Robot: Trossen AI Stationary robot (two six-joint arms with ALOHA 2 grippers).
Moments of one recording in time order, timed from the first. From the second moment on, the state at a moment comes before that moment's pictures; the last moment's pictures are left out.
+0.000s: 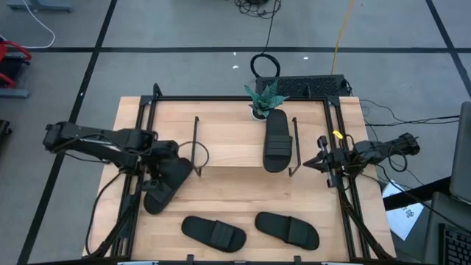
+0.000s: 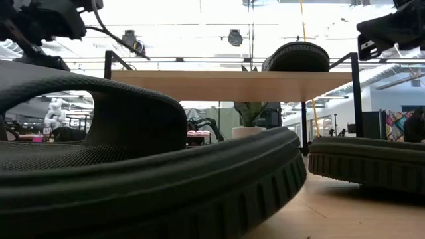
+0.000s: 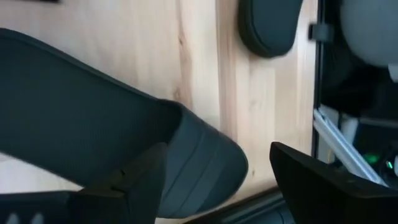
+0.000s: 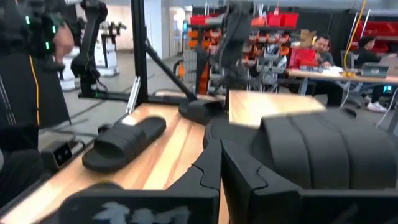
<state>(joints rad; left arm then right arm) -0.04 1.01 0.77 -1.11 0.53 -0.09 0.32 0.02 0.18 -0.16 0.18 -0.02</state>
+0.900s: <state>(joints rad) -0.01 1.20 0.70 -1.09 0.55 0.05 0.32 0.02 0.18 -0.17 0.18 -0.03</state>
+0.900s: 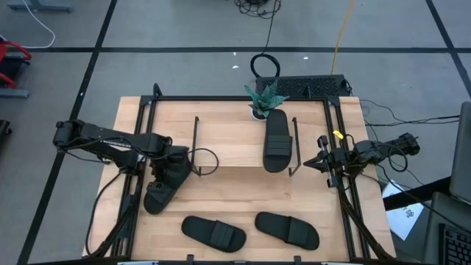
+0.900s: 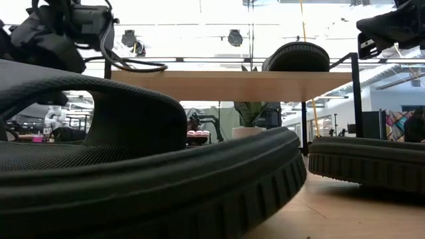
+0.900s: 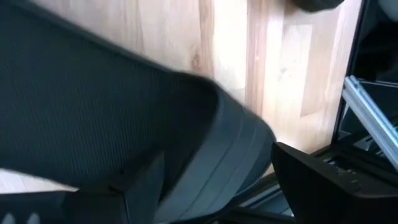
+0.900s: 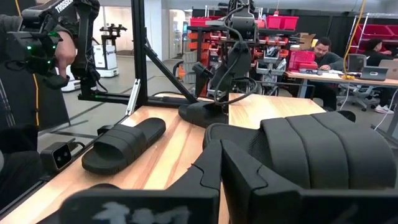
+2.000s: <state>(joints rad) -0.05 1.20 0.62 -0.99 0.66 -0.15 0.32 0.02 0.18 -0.17 0.18 -0.03</state>
